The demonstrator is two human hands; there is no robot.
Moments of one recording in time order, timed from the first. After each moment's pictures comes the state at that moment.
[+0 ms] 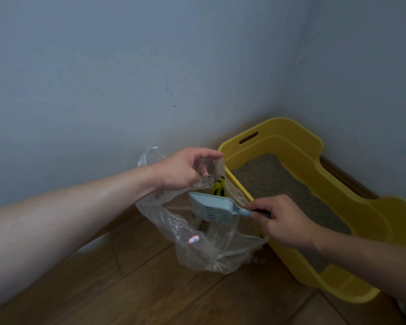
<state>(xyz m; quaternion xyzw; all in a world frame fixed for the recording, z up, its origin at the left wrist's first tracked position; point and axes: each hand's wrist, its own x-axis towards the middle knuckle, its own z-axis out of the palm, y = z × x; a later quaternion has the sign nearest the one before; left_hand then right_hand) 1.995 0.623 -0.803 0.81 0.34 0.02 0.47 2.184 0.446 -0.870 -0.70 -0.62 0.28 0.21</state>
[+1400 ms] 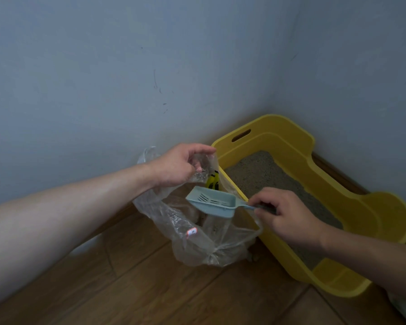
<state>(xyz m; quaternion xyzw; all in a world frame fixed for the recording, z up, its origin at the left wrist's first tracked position) 2.007 0.631 -0.822 0.80 0.35 0.05 0.48 2.197 0.433 -0.864 -0.70 -0.61 0.27 0.26</state>
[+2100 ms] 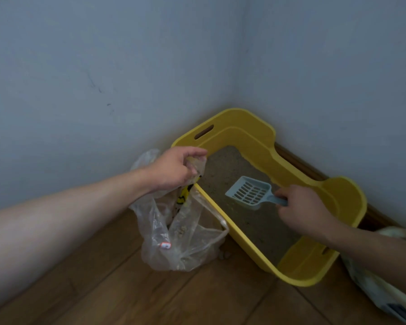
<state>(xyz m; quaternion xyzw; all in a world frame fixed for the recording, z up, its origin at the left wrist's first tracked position) 2.082 0.613 -0.854 0.79 0.34 0.04 0.50 2.282 0.391 -0.893 -0.88 -0.42 0.19 0.07</state>
